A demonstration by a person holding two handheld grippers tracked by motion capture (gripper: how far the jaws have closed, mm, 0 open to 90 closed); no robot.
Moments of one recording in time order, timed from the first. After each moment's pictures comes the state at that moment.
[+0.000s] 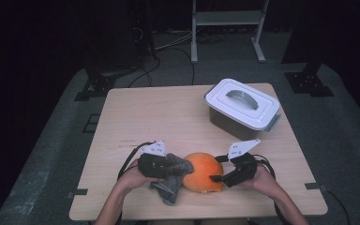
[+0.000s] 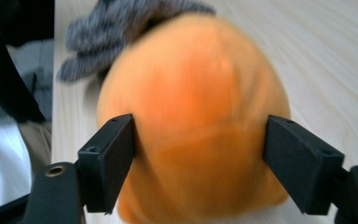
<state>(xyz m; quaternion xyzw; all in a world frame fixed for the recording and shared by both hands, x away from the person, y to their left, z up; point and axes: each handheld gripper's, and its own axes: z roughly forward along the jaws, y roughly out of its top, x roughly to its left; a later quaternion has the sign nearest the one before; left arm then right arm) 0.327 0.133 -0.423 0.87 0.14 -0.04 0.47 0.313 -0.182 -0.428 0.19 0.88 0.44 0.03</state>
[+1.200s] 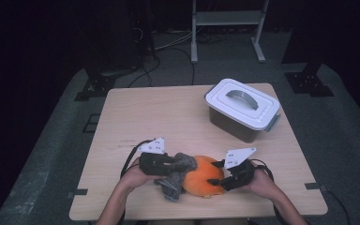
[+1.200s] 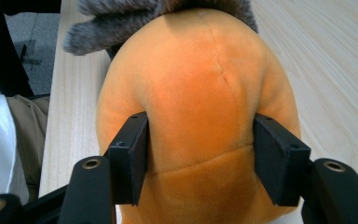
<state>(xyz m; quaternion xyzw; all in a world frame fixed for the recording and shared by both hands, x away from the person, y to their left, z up) 0.326 0.128 -0.412 0.84 0.12 -0.03 0.52 0.300 -0.172 -0.433 0.12 0.89 0.43 0.07</state>
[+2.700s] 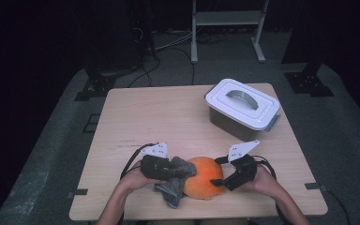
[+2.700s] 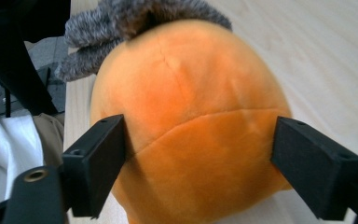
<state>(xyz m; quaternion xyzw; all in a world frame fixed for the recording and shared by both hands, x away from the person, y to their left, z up) 0.326 0.129 -0.427 0.86 0.12 -0.06 0.49 0.312 -0.181 -0.434 0.17 0.88 0.44 0.01</state>
